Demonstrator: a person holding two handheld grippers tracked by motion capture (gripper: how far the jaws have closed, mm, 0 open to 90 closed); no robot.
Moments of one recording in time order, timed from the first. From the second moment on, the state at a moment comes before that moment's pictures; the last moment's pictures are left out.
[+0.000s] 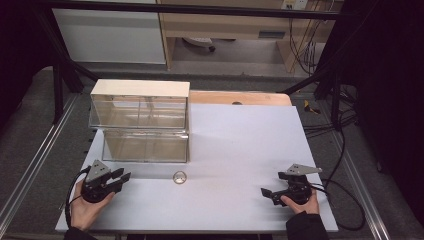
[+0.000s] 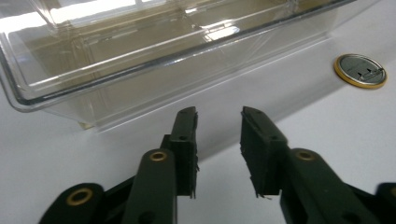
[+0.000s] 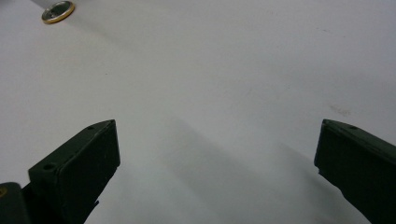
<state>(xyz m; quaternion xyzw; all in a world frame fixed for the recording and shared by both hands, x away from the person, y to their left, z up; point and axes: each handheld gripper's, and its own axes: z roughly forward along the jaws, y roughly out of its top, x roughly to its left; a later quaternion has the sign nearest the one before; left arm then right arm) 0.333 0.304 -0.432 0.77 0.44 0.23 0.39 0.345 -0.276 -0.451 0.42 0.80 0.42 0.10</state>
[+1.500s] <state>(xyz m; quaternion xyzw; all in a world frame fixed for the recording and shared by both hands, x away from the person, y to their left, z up) 0.335 0.304 -0.421 0.73 0.46 0.27 0.42 0.345 -0.276 -0.451 0.41 0.80 0.42 0.11</state>
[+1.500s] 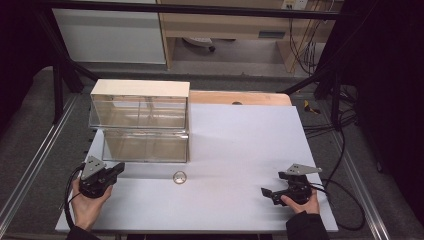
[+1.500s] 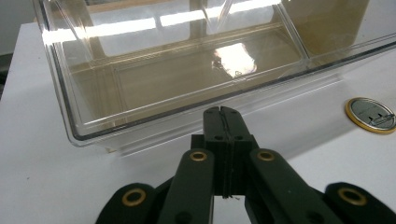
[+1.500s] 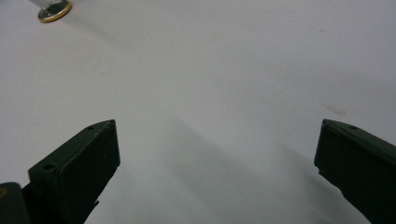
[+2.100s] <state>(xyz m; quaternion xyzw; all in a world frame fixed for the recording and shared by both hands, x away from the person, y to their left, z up) 0.333 0.303 -0.420 0.73 0.46 0.27 0.42 0.345 -0.276 -0.451 0.41 0.80 0.42 0.11</state>
